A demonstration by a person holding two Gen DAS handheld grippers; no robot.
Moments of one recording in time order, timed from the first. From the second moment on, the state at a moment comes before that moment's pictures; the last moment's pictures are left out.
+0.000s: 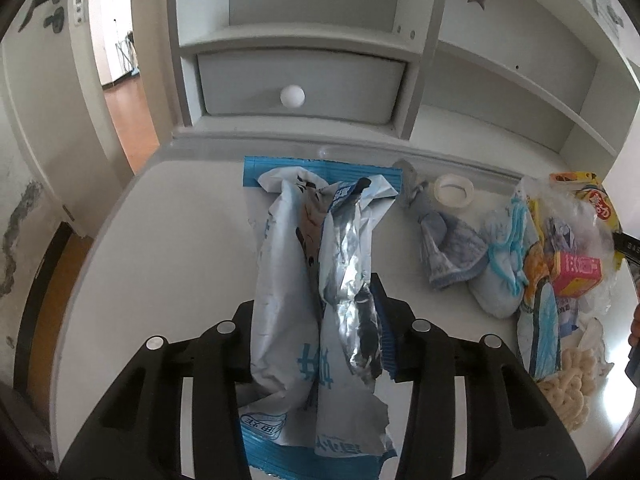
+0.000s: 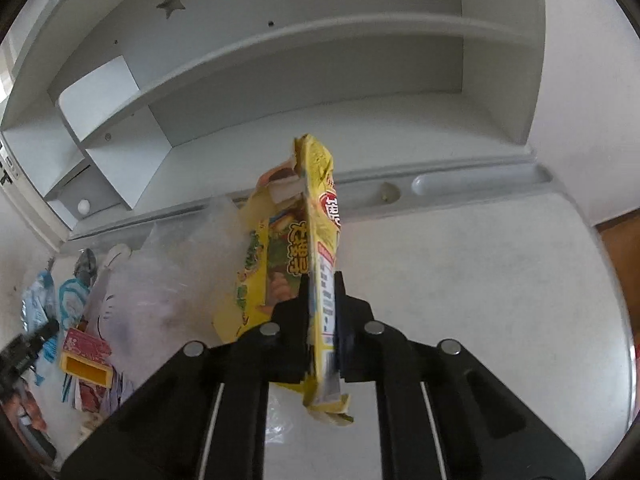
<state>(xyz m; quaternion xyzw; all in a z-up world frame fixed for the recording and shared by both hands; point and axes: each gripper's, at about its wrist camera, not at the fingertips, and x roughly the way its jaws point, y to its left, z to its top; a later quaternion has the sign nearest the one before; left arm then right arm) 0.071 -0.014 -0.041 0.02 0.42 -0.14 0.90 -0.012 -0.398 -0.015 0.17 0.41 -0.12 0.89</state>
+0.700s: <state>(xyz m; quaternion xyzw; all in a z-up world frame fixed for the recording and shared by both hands) 0.005 -0.024 0.006 0.03 0.36 -0.19 0.91 -0.128 -0.400 0.056 0.07 0.32 -0.25 0.91</state>
